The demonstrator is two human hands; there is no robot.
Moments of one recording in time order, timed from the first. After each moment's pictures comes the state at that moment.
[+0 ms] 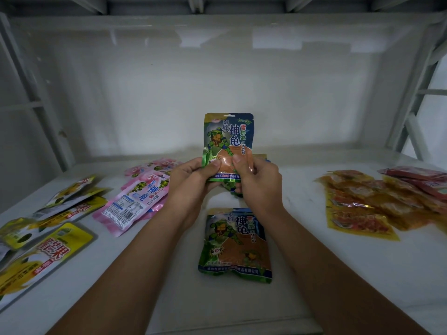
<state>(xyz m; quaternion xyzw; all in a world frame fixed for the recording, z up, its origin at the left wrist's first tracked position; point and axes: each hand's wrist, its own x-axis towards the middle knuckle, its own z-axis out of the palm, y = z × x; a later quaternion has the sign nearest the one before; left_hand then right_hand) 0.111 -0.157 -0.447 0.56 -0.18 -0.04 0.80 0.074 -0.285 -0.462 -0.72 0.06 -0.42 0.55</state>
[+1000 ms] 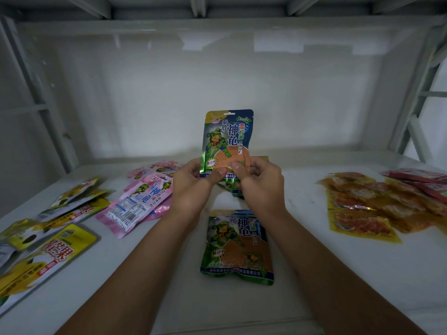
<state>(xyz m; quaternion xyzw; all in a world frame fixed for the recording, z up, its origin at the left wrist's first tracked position) 0.112 -0.157 -0.451 0.64 -0.16 0.04 0.76 0.073 -0.288 -0.460 -0.72 0.06 -0.40 0.56</state>
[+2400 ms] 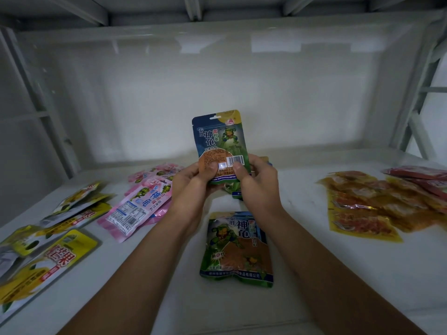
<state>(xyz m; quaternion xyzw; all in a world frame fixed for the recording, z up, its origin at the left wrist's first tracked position) 0.104 -0.158 -0.444 0.56 -0.16 -0.02 0.81 0.077 -0.282 -0.458 -0.67 0.05 -0.37 0.64</state>
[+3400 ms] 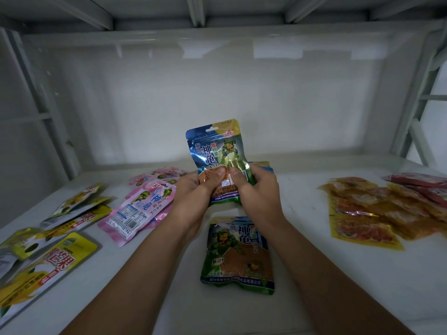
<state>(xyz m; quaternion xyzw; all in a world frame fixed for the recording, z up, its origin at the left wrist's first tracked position) 0.104 -0.155 -0.447 0.58 -0.19 -0.05 0.79 0.068 -0.279 -0.457 -0.71 0.02 -0.38 0.59</state>
